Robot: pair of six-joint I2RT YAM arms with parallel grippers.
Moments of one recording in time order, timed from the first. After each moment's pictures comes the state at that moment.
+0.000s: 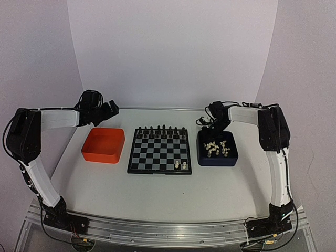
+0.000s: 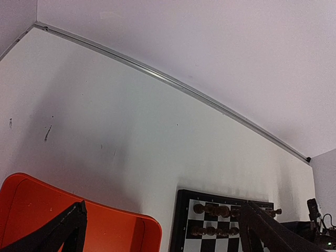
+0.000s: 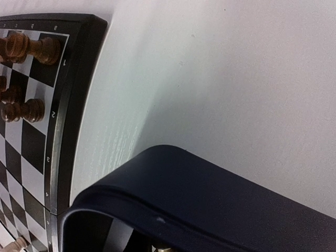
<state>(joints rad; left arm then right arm) -0.28 1.73 1.17 0.03 -0.04 -0.63 0.36 2.31 1.80 -0.72 -0.28 0.08</state>
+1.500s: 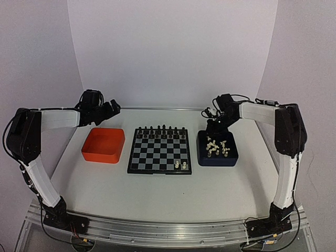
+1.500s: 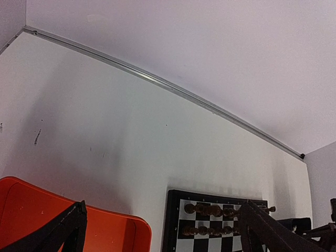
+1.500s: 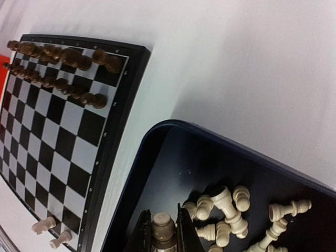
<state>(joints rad) -0.28 1.73 1.17 0.06 -0.01 -0.62 0.36 2.07 1.61 -0.63 -0.27 0.11</state>
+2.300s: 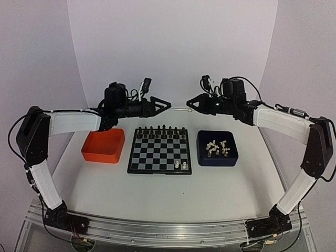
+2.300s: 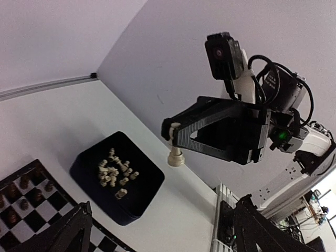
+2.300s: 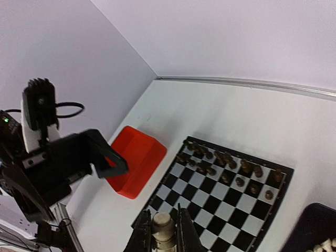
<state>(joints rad) -0.61 1.78 1.28 0.44 0.69 -0.62 0.55 1.66 1.35 -0.04 -0.37 0.49</state>
